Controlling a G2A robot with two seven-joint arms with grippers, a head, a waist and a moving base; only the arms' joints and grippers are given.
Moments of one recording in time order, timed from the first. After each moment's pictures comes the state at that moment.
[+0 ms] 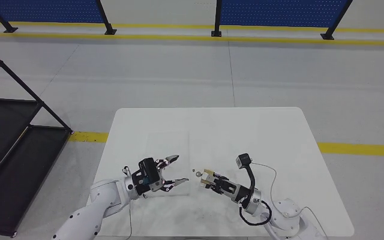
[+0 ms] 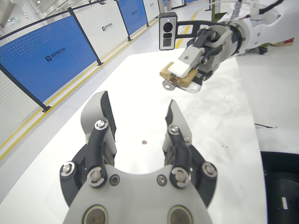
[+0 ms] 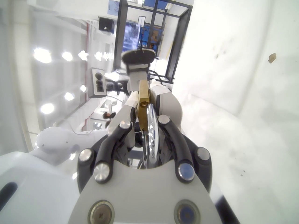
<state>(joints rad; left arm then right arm) 1.78 -0.91 -1.37 -1.87 1.48 -0.61 0.43 -1.61 -1.11 1.07 -1.81 0.21 -0.25 0.63</state>
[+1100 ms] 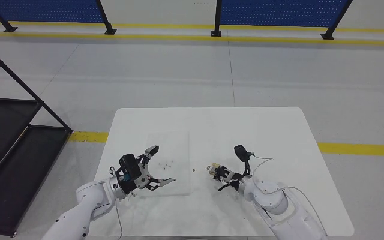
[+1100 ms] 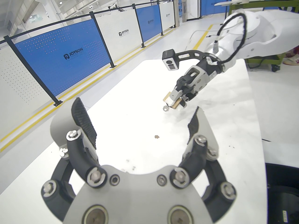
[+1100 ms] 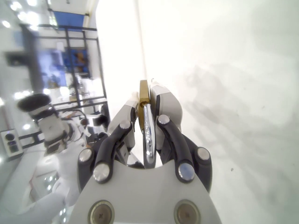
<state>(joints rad) 1.85 -0.90 -1.47 -1.86 1.41 -0.61 0.48 -1.41 -1.14 0.96 -1.77 -0.09 0.43 0.51</state>
